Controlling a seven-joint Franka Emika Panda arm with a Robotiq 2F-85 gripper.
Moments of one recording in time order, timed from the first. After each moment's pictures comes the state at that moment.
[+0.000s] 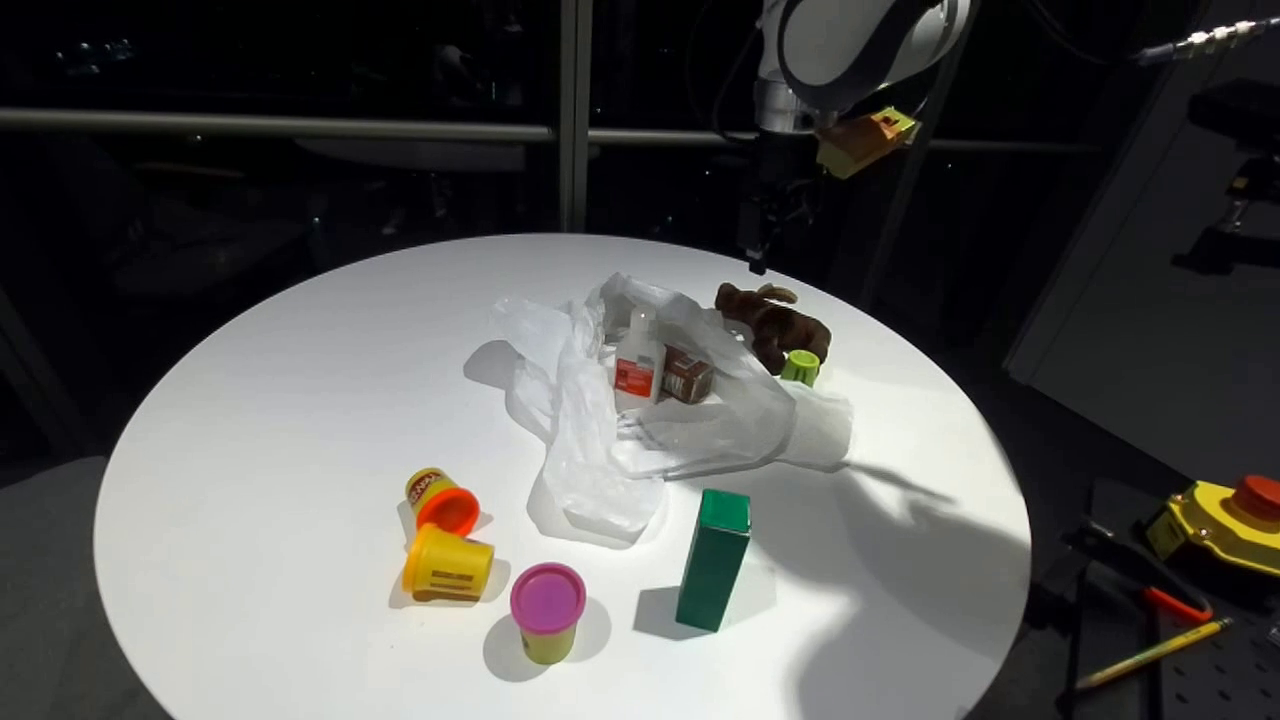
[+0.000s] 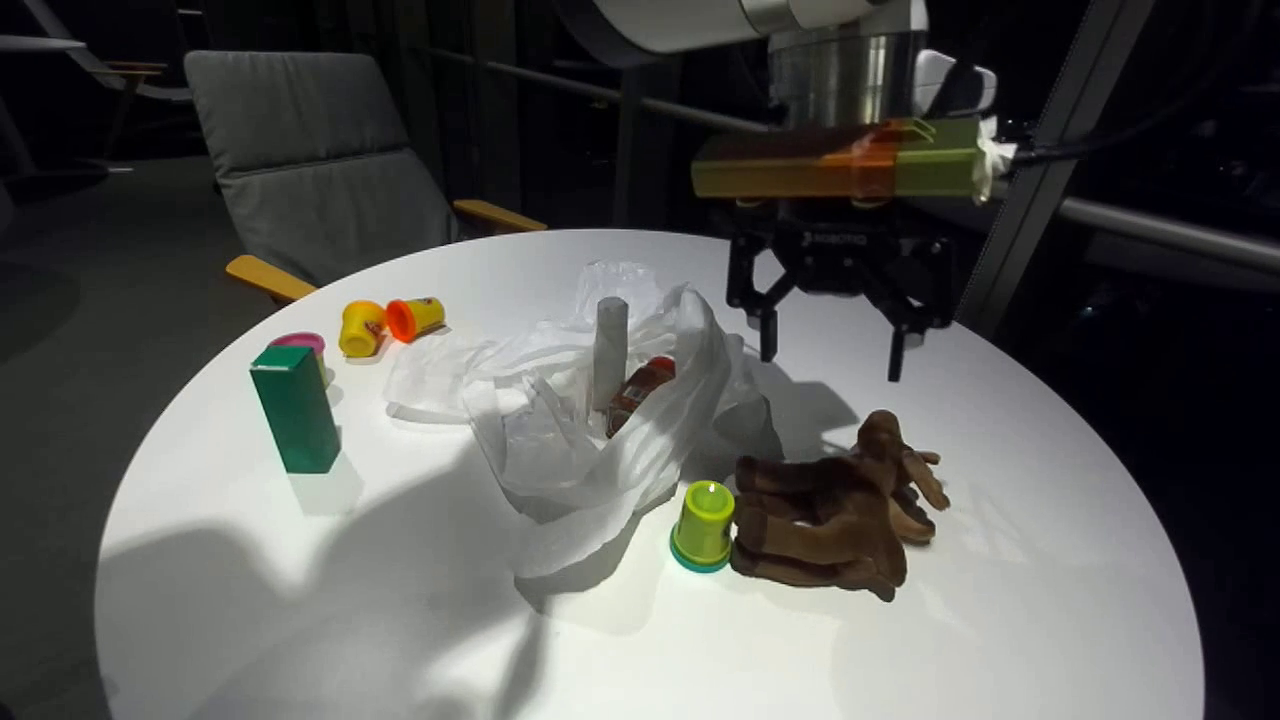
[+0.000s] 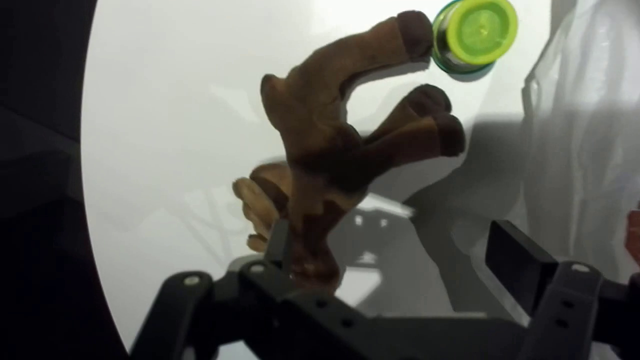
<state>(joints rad) -0.10 0.48 -0.16 -1.86 -0.22 2.38 -0.04</state>
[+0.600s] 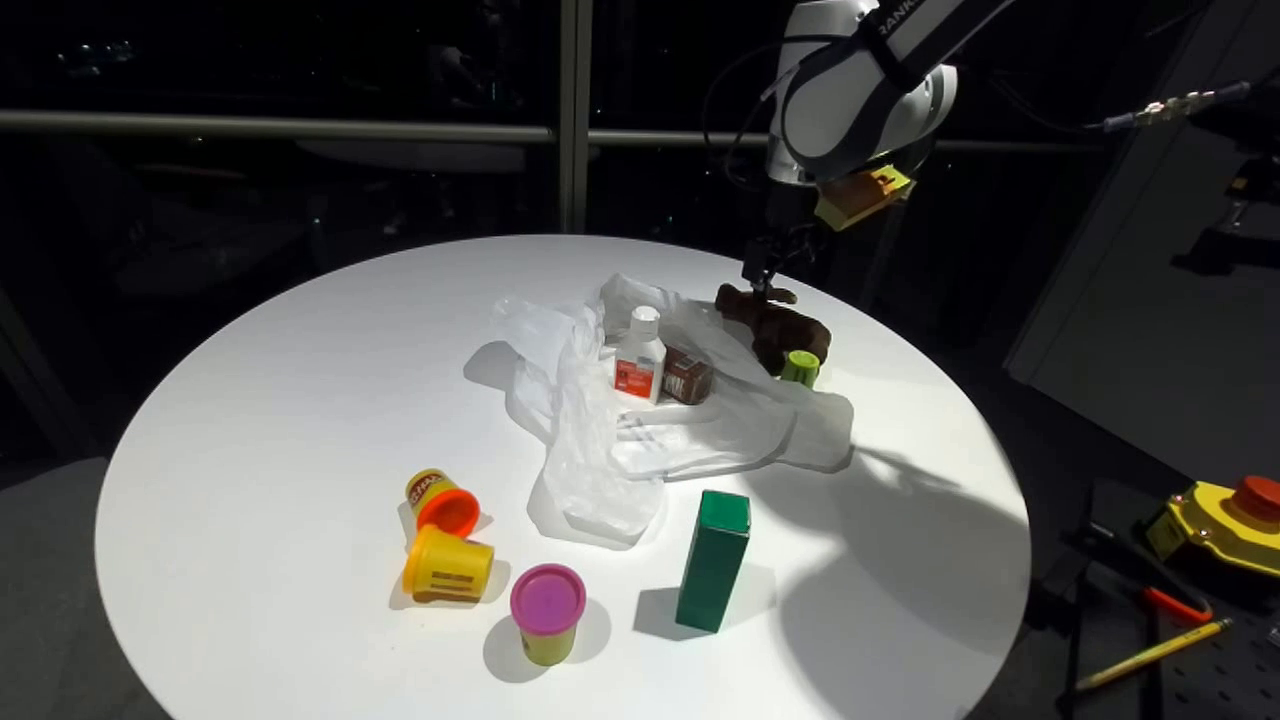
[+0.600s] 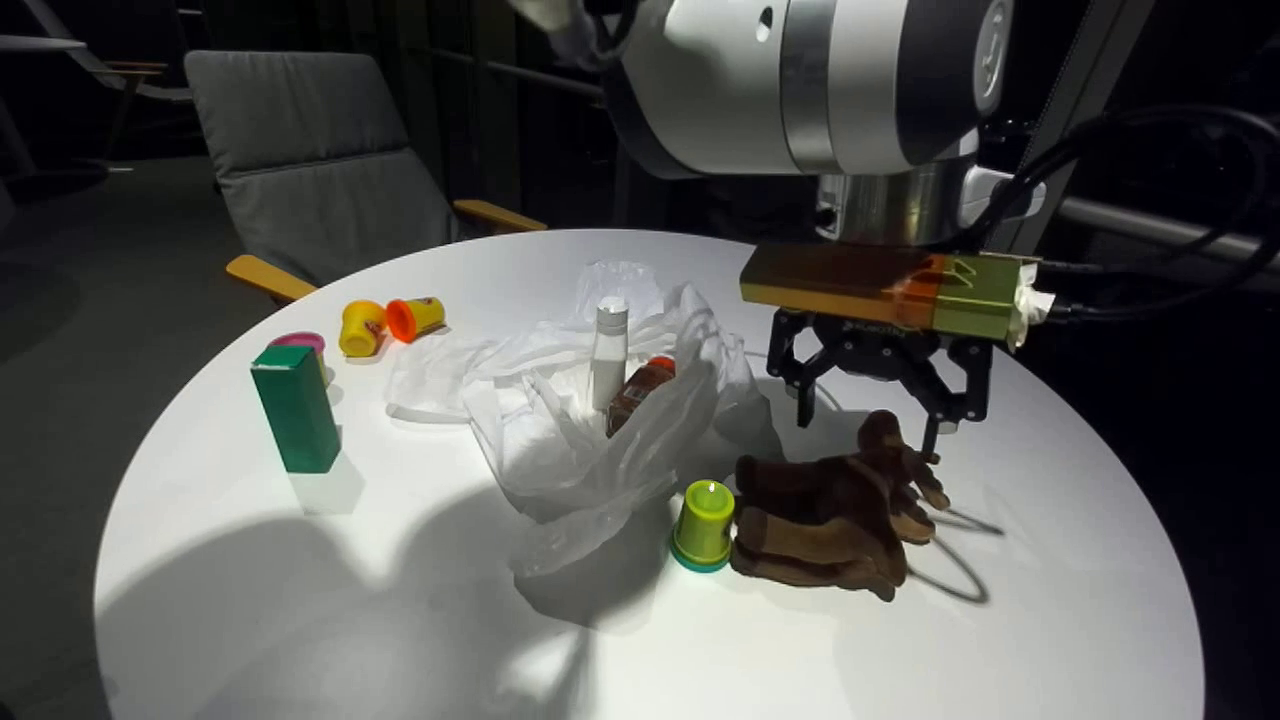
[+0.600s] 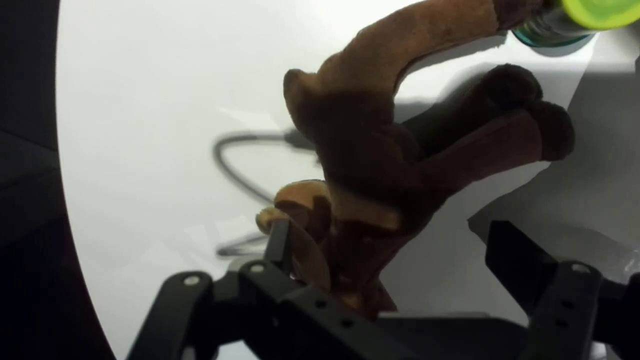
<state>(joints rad) -0.17 0.61 -0.16 -1.82 -0.18 2.51 -0.04</state>
